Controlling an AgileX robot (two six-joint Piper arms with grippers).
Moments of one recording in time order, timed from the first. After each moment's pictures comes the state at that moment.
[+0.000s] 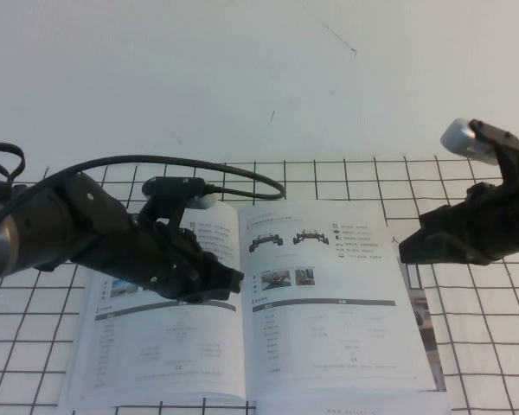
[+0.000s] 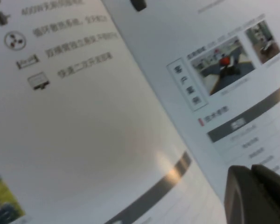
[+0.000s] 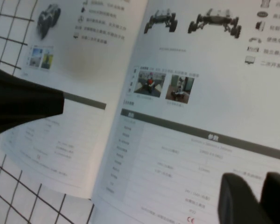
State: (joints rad) right arm 0.15 1.63 -1.02 0.91 0.80 -0.64; left arm -0.30 1.72 -1.02 -0.81 0.59 0.63
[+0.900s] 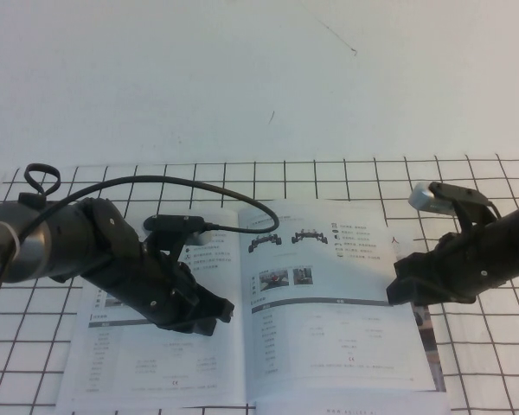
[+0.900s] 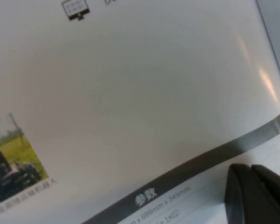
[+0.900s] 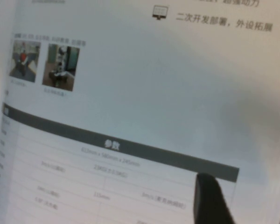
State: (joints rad) right arm 0.18 1.89 -1.02 0.88 0.63 -0.67; left arm -0.31 1.88 -1.03 -0.65 0.58 0.50
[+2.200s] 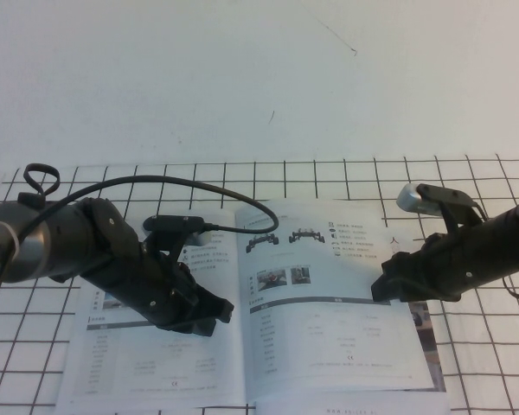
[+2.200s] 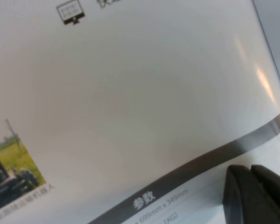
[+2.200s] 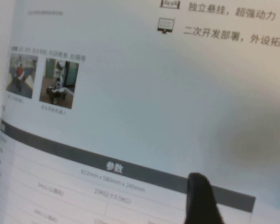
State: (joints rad) right arm 0.21 1.95 -1.03 0.99 0.60 -0.78; left arm -0.31 1.88 -1.03 -0.65 0.59 0.50
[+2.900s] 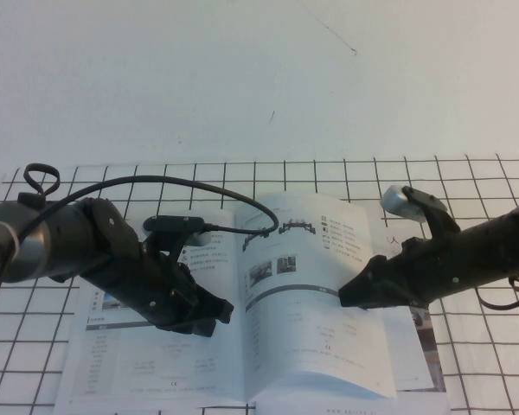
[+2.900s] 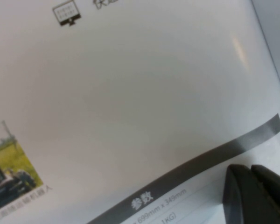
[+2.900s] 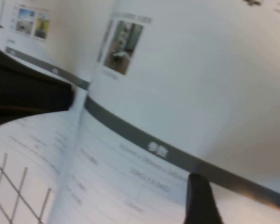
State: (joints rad) right arm 0.21 1.98 -1.03 1.26 0.79 -1.07; left arm -0.30 1.88 -1.03 -0.65 0.59 0.50
